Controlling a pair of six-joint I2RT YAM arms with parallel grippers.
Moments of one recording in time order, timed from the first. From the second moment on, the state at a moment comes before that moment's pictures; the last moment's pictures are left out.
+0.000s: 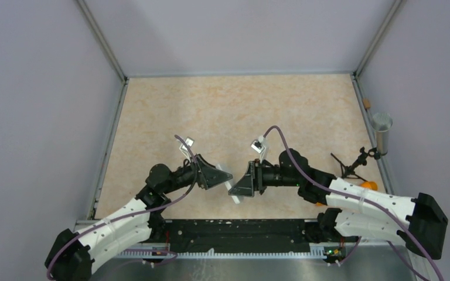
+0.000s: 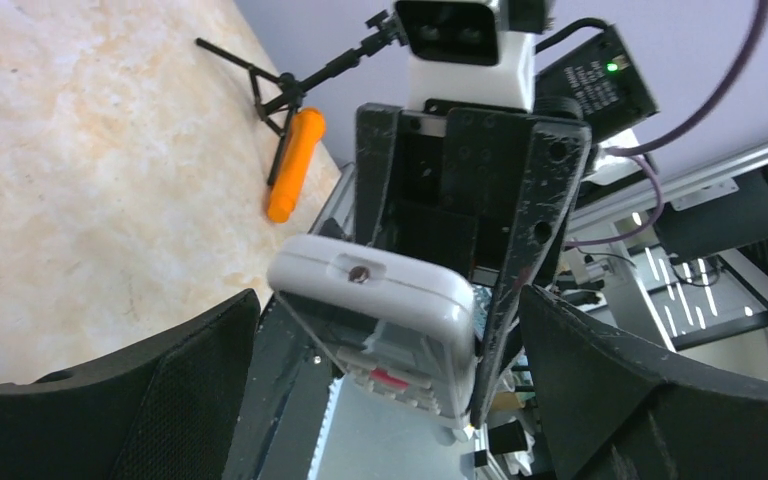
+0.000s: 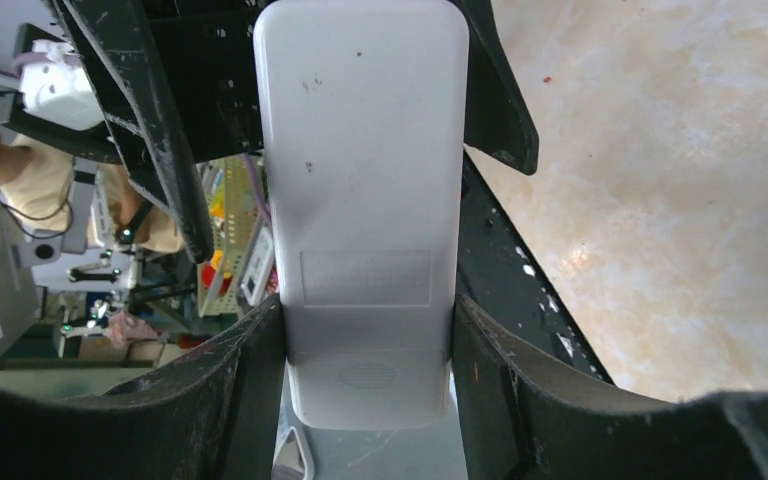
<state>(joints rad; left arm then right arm) -0.70 0.71 0.22 0.61 0.51 -1.10 1.01 0.97 0.58 0.10 -0.40 0.87</state>
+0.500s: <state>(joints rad) -0.70 0.72 0.22 0.75 0.54 -1.20 1.01 0.94 0.44 0.40 -0.44 1.04</state>
